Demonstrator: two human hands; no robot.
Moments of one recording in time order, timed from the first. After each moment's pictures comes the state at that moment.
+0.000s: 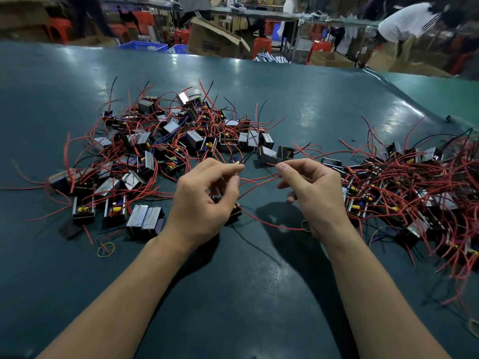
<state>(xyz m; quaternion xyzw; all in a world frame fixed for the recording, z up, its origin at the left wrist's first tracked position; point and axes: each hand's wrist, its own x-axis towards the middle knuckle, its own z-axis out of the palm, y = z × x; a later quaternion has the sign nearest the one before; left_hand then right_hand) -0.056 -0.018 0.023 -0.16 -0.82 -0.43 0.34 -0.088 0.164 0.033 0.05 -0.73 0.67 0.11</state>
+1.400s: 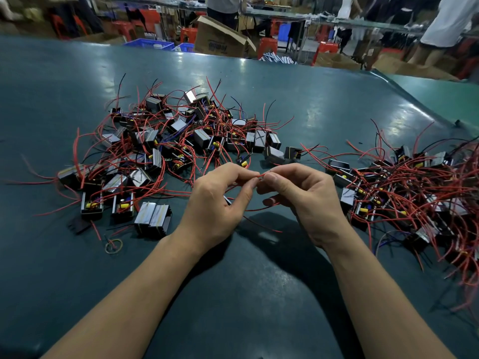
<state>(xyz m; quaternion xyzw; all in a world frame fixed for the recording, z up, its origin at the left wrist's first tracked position) -0.055 -0.015 0.020 -0.21 -0.81 -0.44 0.33 -0.077 0.150 0.034 0.18 -0.64 0.74 -0.01</state>
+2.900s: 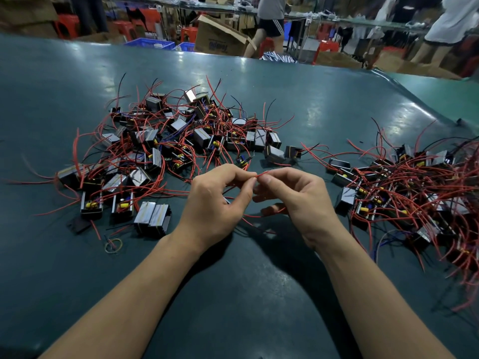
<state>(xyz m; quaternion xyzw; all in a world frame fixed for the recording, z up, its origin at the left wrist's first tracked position) -0.057 -0.015 0.017 -0.18 -0.81 -0.45 0.34 -0.077 0.144 0.029 0.12 -0.66 0.74 -0.04</state>
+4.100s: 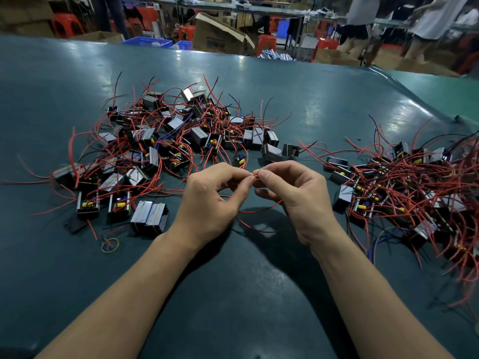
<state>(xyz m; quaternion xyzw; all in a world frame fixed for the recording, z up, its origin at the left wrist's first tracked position) -0.059 -0.016 0.017 -0.18 -0.81 -0.45 0.32 -0.078 0.141 0.027 0.11 -0.62 0.78 0.01</state>
